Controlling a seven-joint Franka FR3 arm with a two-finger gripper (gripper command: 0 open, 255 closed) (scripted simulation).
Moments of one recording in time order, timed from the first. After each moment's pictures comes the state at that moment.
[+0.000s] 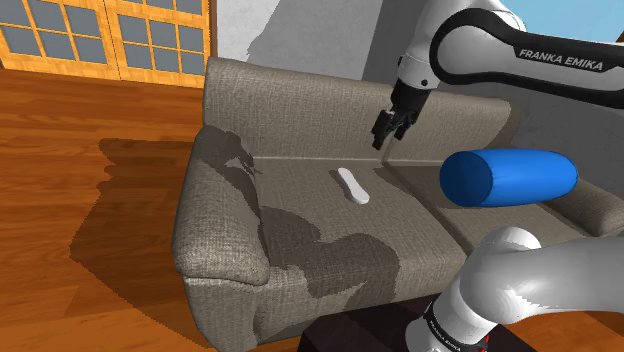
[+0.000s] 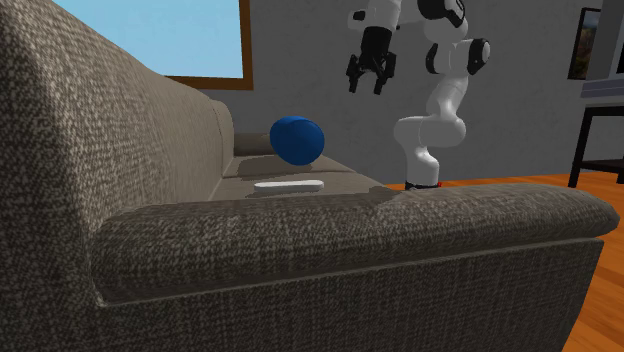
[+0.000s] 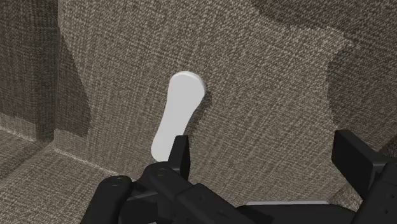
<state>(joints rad) -0.02 -0.79 0.03 -2.36 -0.12 1.71 0.04</state>
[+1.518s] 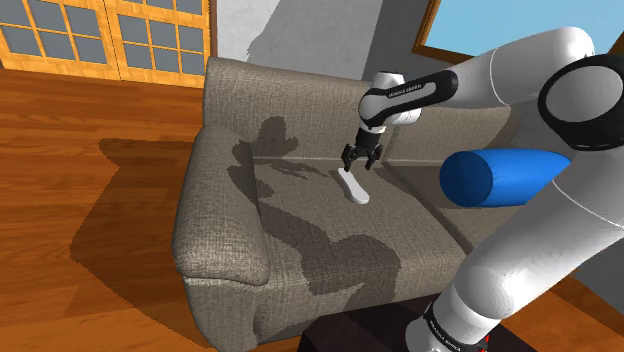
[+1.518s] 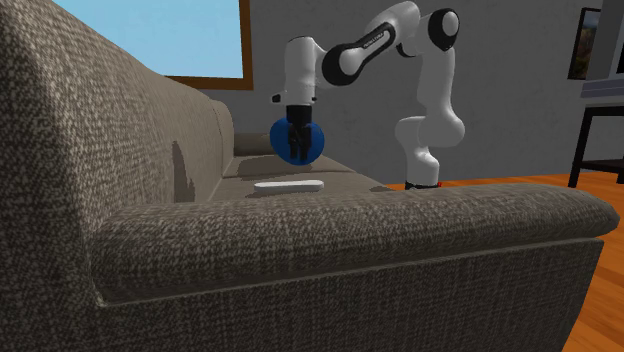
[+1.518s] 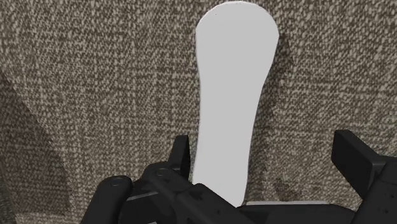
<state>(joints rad) -0.13 -0.13 -0.19 -2.27 -0.03 2.17 0.04</state>
